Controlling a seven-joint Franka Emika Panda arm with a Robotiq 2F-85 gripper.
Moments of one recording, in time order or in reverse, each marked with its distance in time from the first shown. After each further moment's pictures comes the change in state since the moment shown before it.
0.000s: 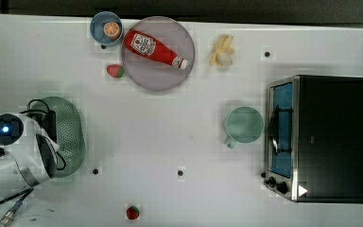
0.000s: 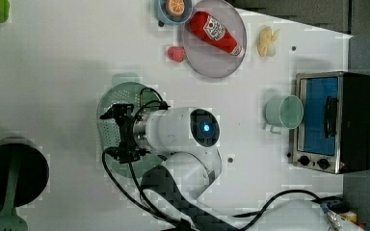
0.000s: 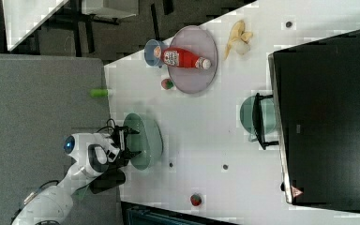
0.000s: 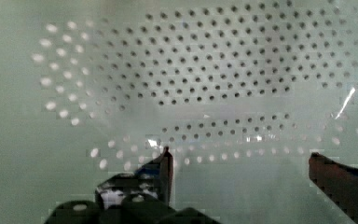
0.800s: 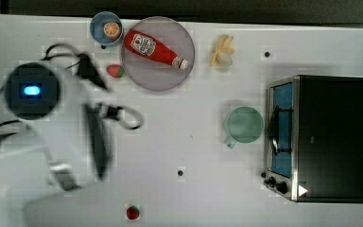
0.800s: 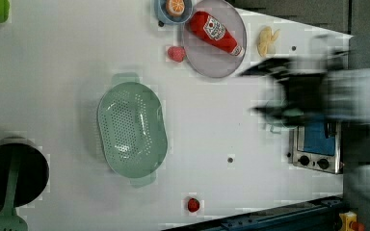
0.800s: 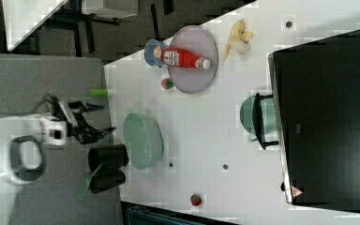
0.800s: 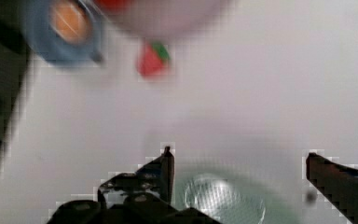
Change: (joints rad) arm 0.014 -0.628 -0.465 -0.060 -0.204 -0.497 -0.635
